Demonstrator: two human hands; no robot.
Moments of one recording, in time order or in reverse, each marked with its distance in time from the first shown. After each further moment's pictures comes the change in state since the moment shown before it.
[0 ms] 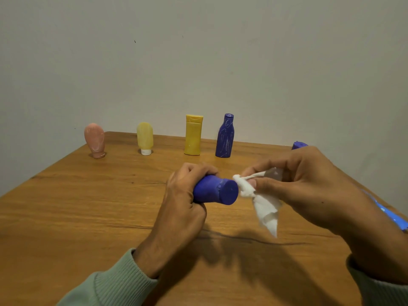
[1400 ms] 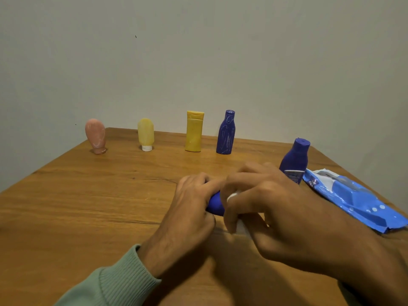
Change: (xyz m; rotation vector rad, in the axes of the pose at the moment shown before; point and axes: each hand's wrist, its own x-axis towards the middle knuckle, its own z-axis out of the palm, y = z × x) left_hand -0.006 0.004 0.005 0.214 -0.256 -0.042; right_hand -0.018 -0.028 0.022 -0.640 -0.352 -0.392
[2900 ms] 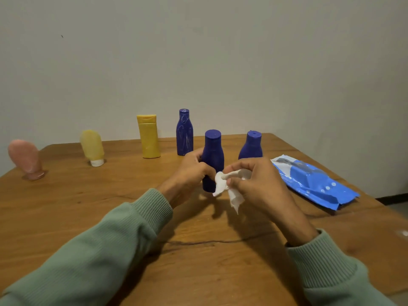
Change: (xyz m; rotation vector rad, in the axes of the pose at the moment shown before) left_hand 0.127 0.009 0.064 -0.729 -0.285 -0.264; right_hand -0.003 0.115 0.060 0.670 0.566 0.894
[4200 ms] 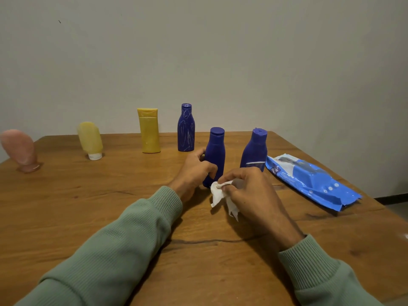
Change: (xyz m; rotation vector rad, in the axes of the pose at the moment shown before) left_hand 0.024 -0.026 0.005 -0.140 0.117 -0.085; right_hand 0.006 0.020 0.023 -0.196 -0.111 -0.033
